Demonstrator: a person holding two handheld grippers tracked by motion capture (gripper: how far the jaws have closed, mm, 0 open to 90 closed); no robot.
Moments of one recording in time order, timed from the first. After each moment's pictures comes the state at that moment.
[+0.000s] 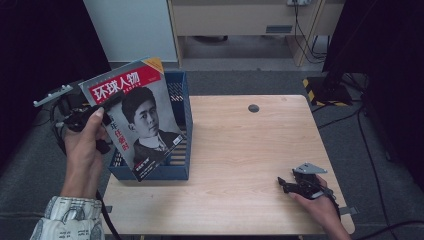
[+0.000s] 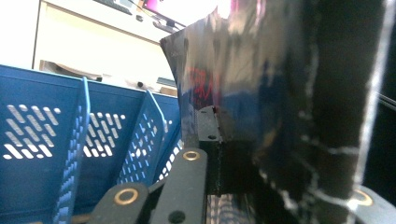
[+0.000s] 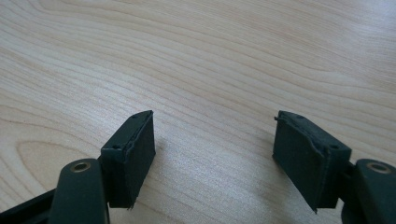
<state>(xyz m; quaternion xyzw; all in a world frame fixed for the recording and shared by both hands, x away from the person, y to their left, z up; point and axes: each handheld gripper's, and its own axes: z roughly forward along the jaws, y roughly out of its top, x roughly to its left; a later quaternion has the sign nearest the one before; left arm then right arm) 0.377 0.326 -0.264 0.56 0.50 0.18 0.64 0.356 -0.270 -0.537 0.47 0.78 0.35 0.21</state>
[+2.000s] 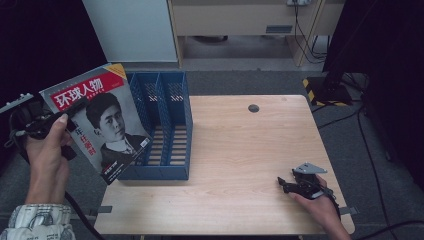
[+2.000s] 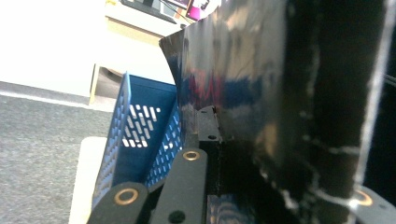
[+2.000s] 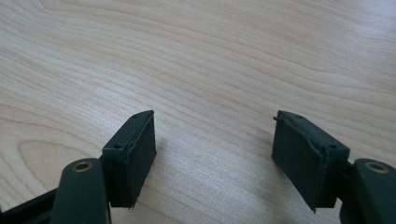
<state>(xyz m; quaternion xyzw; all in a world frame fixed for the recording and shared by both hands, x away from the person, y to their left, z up) 0.361 0.405 -0.272 0.55 0.53 0.23 0.60 0.356 -0.270 -0.537 0.47 0.78 0.35 0.21</state>
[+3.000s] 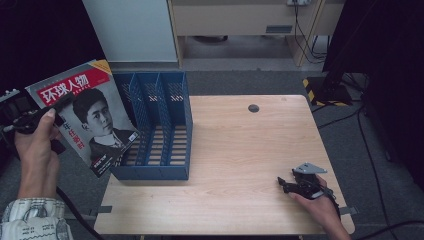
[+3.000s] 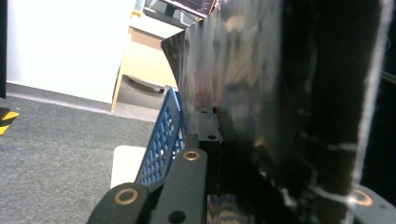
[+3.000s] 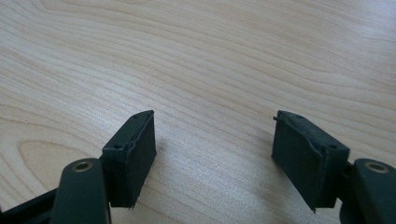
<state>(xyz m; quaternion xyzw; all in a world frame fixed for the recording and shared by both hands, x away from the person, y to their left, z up) 0.374 0.440 -0.274 0.53 0.55 0.26 0.59 0.356 -0.270 -0.537 0.47 0.78 0.35 0.21</state>
